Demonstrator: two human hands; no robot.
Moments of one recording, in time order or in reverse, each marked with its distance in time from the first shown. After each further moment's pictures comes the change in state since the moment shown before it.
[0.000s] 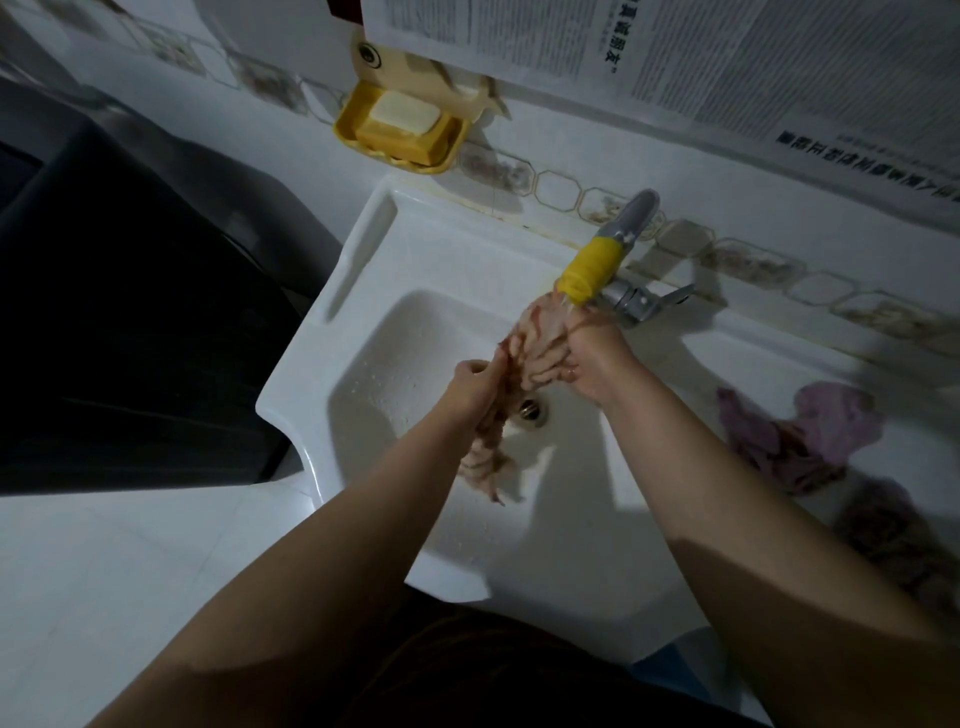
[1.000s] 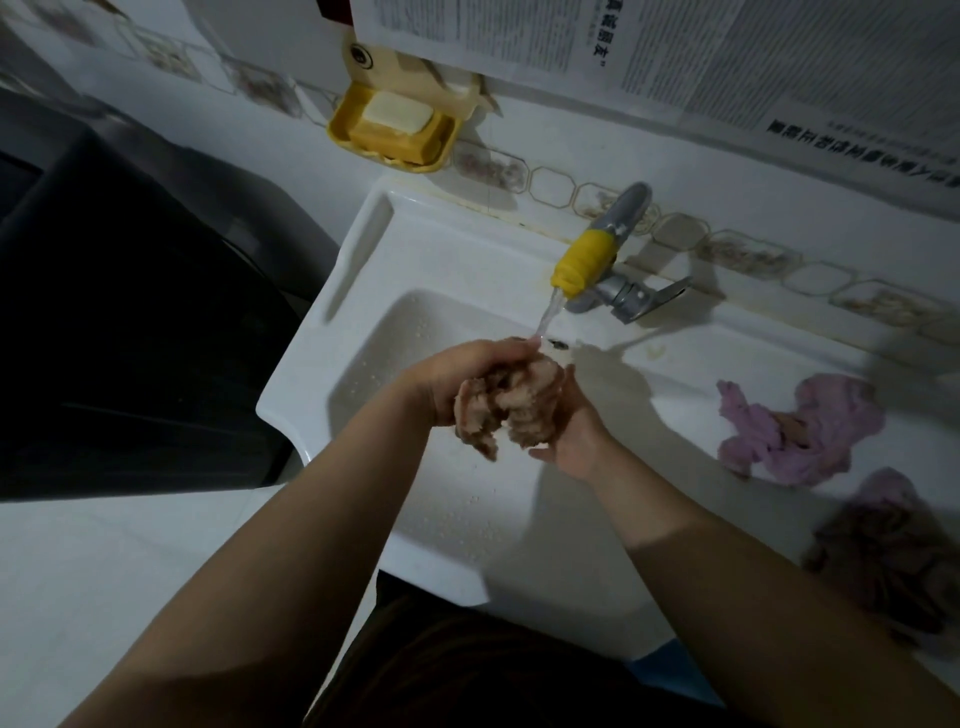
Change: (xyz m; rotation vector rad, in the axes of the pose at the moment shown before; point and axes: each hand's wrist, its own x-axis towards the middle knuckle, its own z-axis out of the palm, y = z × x) left_hand -0.034 0.047 -0.027 -0.167 -0.643 -0.058; right_hand 0.013 0.107 -0.020 0.272 -0.127 0.263
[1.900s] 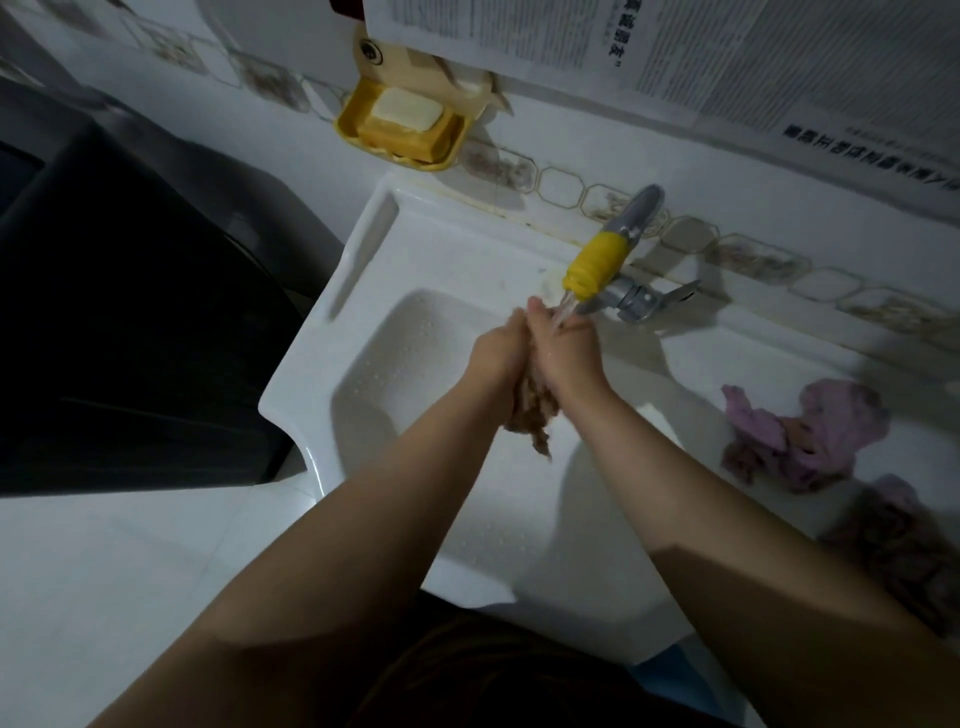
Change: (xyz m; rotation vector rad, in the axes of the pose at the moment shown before) left_hand 0.043 -0.005 0.030 -0.154 0.629 0.157; right_hand -0.039 -0.066 0.073 -0.580 0.441 -0.599
